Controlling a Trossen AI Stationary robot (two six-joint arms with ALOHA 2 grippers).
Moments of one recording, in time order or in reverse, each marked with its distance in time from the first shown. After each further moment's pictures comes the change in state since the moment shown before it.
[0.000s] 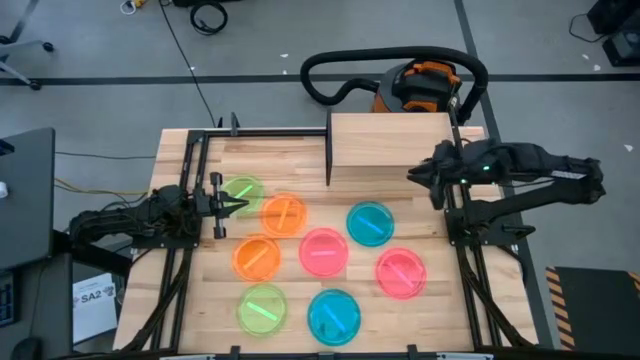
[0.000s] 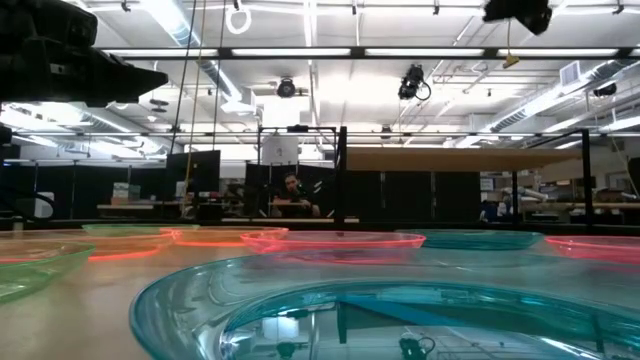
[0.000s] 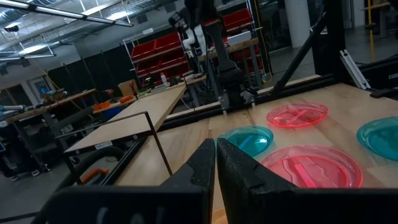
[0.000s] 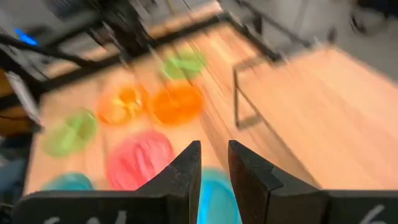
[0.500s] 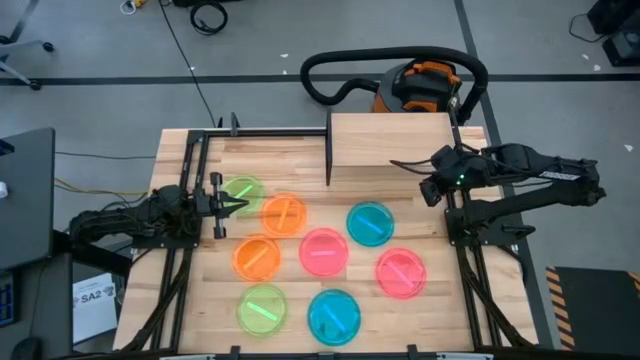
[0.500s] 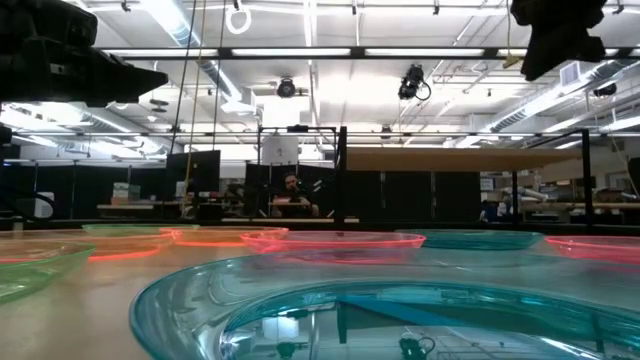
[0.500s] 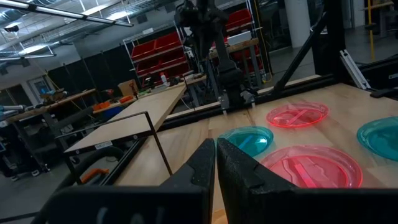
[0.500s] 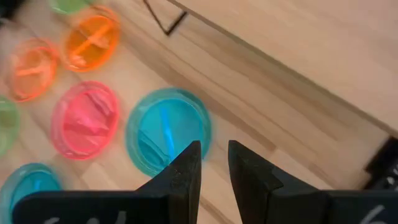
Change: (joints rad) left arm 0.000 0.000 0.000 0.000 0.000 0.000; right arm -0.059 0.048 -0.021 -0.341 0.010 0.454
